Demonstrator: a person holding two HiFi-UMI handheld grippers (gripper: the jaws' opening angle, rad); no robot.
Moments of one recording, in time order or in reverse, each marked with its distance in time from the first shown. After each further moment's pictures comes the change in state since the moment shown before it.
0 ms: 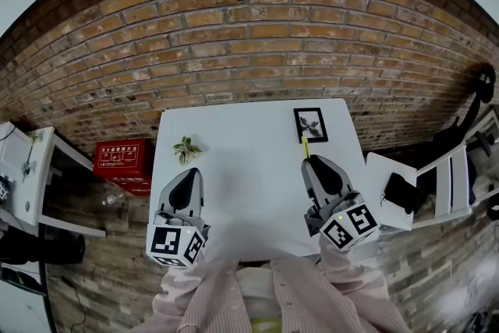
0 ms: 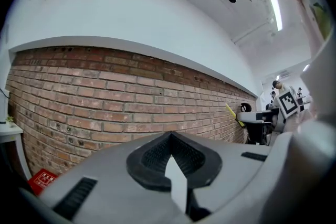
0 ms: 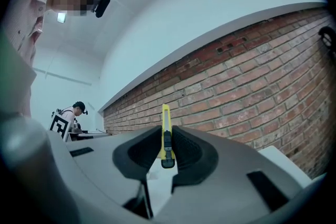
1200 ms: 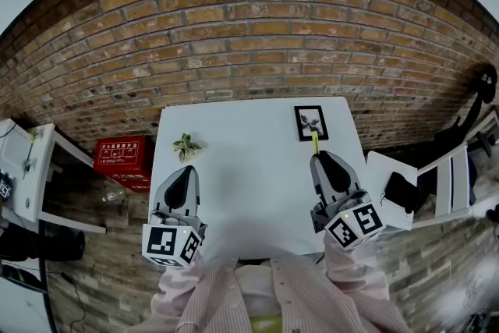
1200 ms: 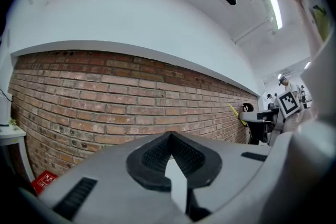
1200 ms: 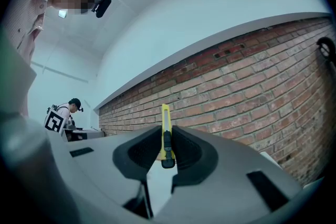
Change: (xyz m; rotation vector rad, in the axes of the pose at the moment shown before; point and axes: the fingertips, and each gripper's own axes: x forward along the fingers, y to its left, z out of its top) left arm -0.006 0.002 0.009 0.011 -0.014 0.024; right arm -0.009 -0.014 0.012 -0.038 -0.014 -0.044
